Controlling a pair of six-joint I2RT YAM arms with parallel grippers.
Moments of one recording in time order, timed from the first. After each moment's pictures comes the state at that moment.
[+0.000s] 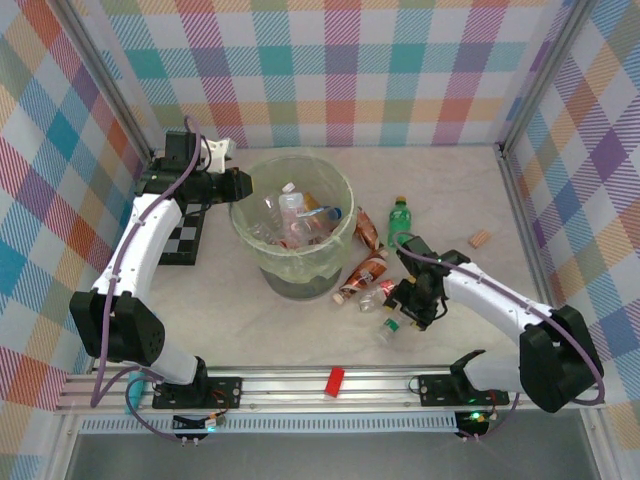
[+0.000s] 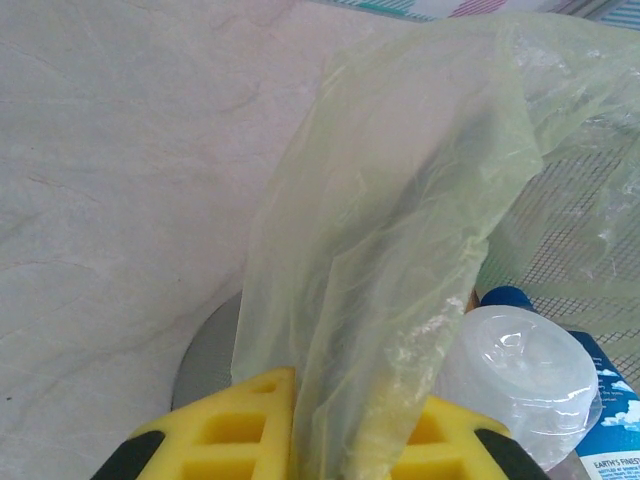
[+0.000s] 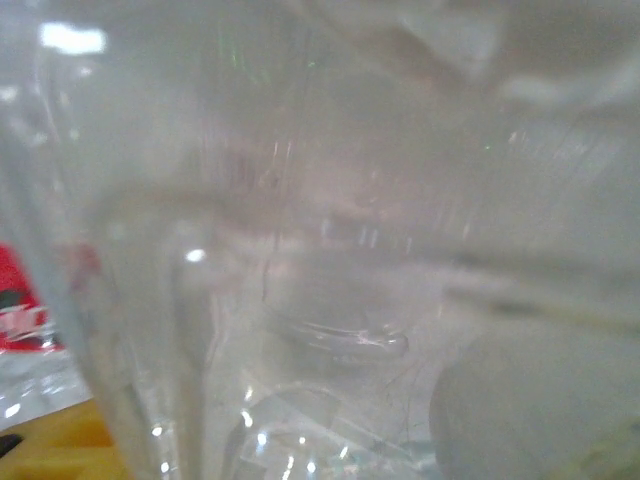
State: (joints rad) left arm -0.10 1.52 1.51 -0.80 0.49 -0.21; right arm 0.51 1.26 0.77 -0.95 -0.20 1.06
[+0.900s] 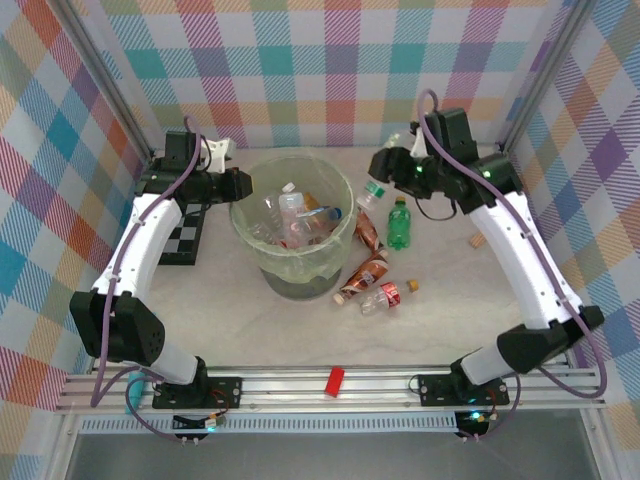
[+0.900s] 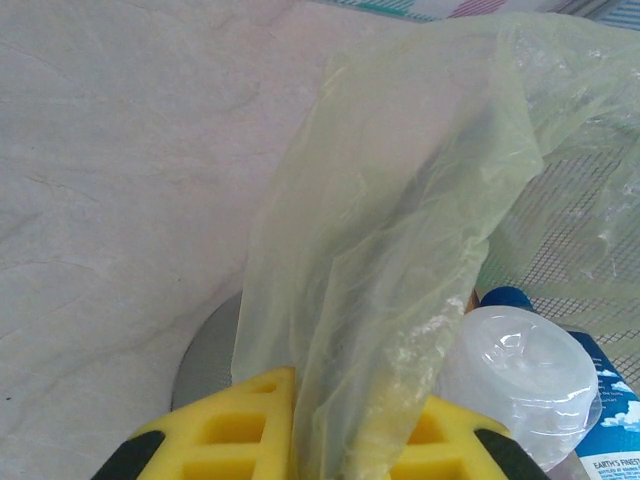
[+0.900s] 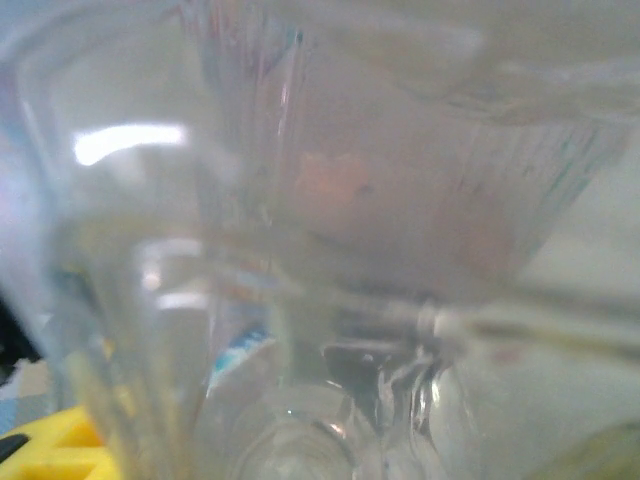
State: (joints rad) left arm -0.10 1.52 1.51 -0.80 0.49 -0.21; right arm 0.47 1.50 1.89 -1.05 -0.18 0.67
